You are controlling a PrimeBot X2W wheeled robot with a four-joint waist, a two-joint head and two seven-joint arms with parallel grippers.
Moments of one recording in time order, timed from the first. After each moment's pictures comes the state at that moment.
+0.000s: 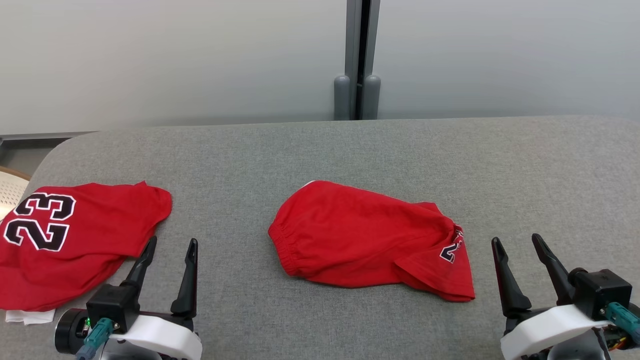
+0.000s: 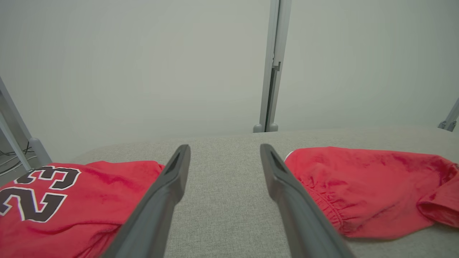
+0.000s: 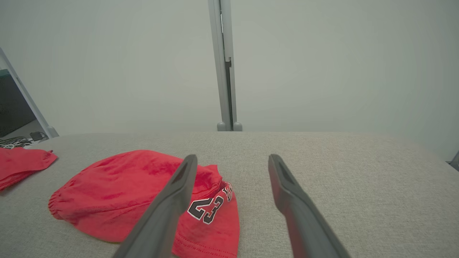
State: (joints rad) left arm -0.05 0.27 -0.27 0.17 -0.38 0.09 -0.24; right arm 0.04 -0.07 0.04 -0.01 0.16 0.13 0.05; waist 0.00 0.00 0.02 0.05
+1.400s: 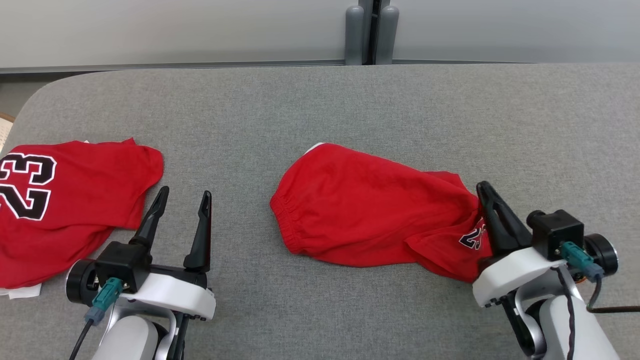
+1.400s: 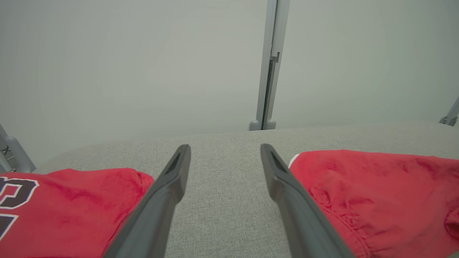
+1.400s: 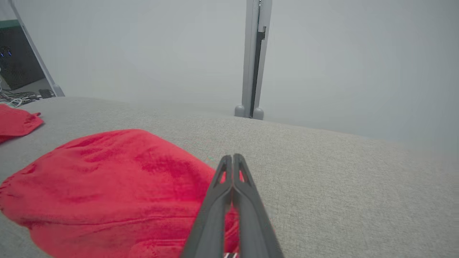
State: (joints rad) left arm -0.20 0.23 -0.29 0.19 -0.36 0.08 -0.26; right arm -0.22 -0.07 0.13 0.21 0.04 0.13 -0.01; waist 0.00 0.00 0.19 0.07
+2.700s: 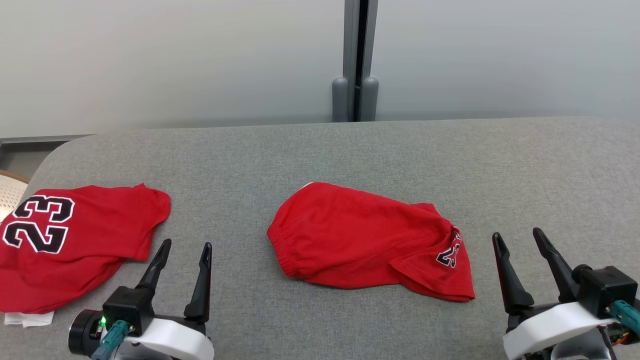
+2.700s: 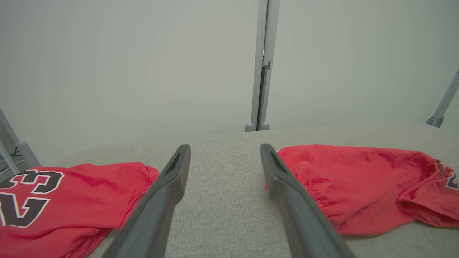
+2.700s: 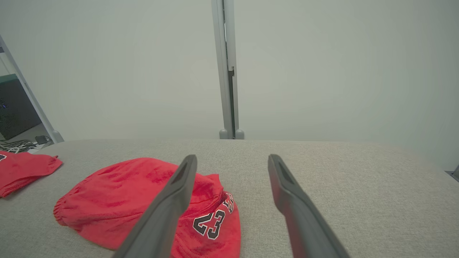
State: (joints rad) left arm -0.06 0.25 -0.31 0.16 -0.37 0.10 -0.23; right arm 0.03 -0.10 0.06 -0.02 0.18 0.13 0.04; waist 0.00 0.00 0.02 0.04
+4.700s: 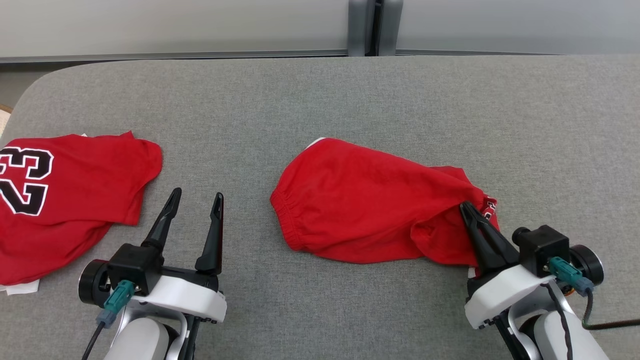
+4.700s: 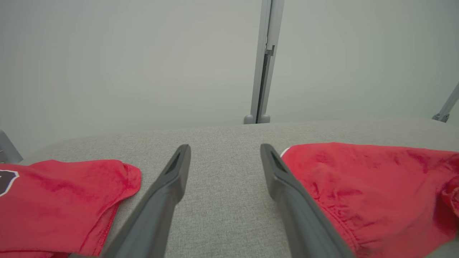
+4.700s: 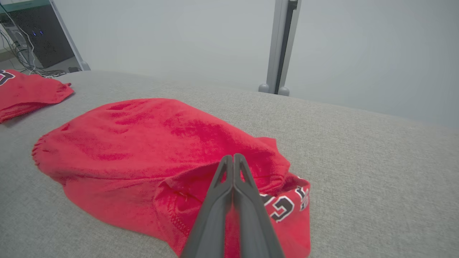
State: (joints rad) left arm -0.19 0.21 -0.32 0.18 -0.36 0.08 -0.26; right arm -0.18 -0.15 0.25 0.17 0.14 0.13 0.01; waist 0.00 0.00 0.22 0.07
